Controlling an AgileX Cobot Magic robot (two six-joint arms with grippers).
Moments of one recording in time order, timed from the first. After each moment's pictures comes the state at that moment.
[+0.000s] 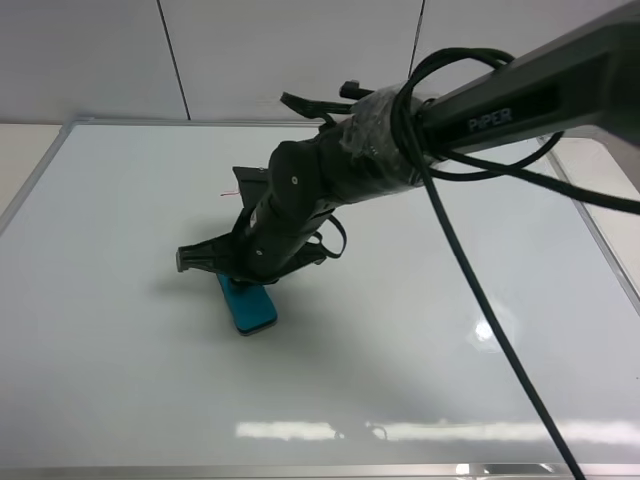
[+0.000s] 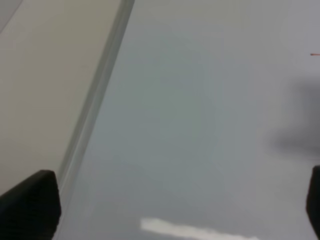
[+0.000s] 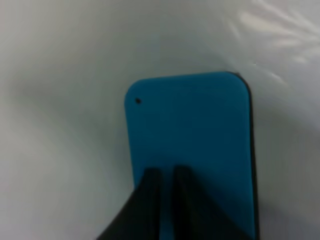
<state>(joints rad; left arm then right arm) 0.07 -0.01 -0.51 0.06 1.06 -0.15 0.92 2.15 -1.33 0.38 0.35 0.29</state>
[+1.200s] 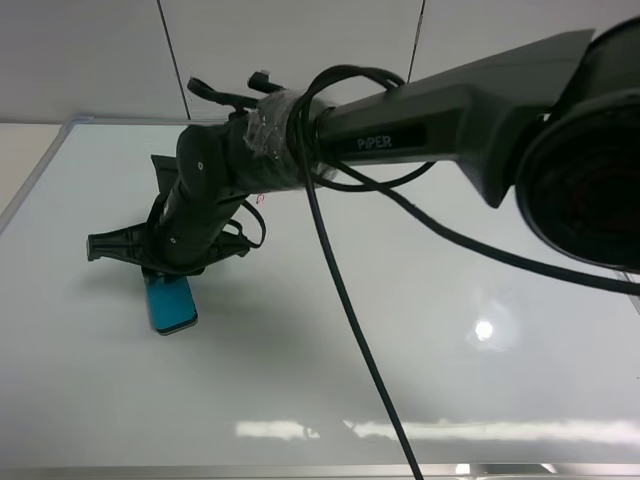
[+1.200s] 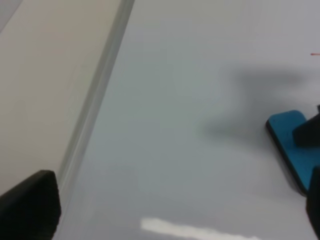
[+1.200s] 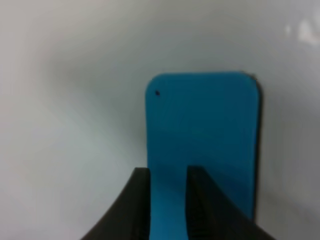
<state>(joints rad) 0.07 -0.01 -0.51 0.06 1.06 -0.15 0.99 2.28 -1.69 0.37 0.50 0.30</state>
